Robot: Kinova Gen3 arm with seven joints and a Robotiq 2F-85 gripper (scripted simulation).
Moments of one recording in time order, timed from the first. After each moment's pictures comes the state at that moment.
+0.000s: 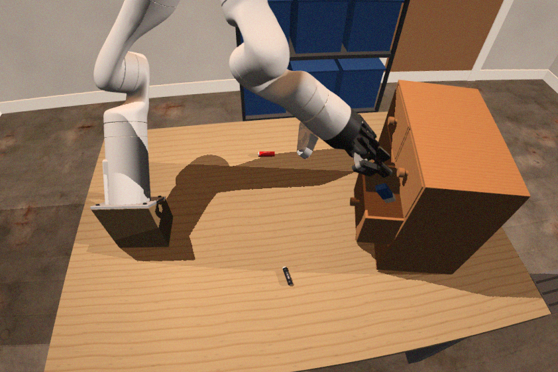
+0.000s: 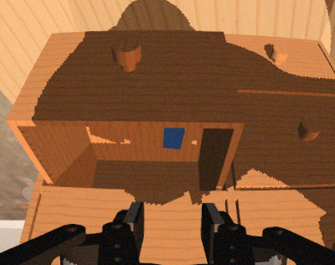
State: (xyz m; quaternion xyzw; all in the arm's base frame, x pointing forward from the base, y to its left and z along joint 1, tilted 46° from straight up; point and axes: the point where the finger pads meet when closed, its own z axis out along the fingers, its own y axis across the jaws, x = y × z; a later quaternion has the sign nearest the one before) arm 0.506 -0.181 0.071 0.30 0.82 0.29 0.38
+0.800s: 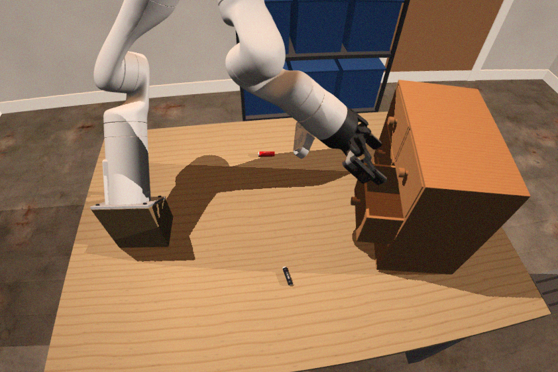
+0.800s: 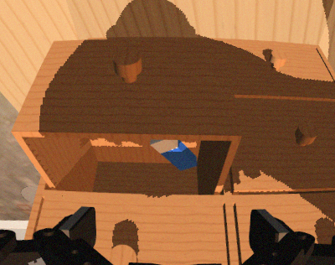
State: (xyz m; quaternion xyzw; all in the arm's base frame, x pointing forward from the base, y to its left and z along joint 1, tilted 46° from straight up) arm 0.500 -0.179 0.072 0.30 0.82 0.29 0.38
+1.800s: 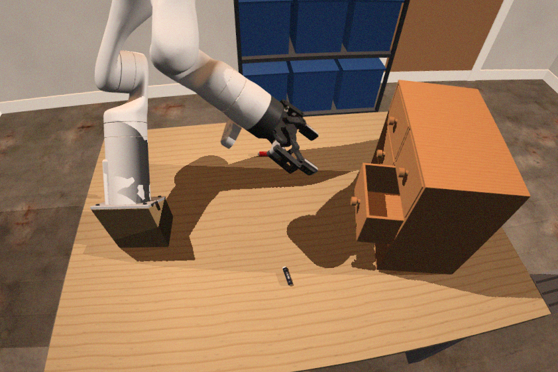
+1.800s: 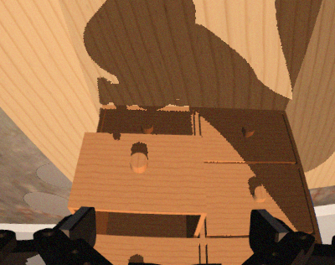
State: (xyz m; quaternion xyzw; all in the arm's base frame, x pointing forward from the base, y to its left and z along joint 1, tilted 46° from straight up) arm 0.376 -0.146 0.094 0.30 0.83 0.29 0.38
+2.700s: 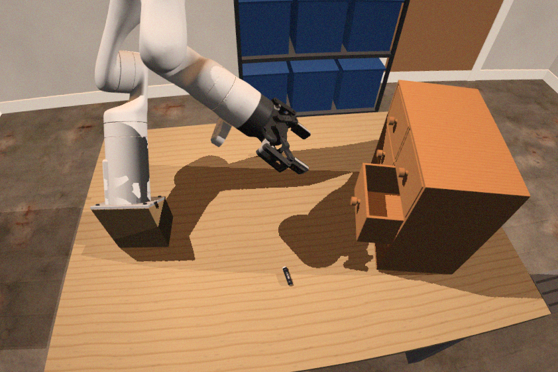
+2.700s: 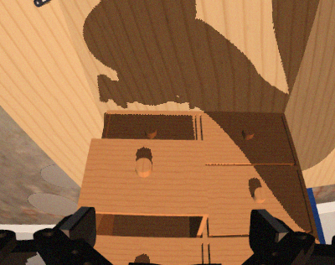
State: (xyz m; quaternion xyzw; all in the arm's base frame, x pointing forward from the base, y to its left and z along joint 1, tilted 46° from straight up) arm 0.359 -0.146 0.097 0.30 0.82 0.29 0.38
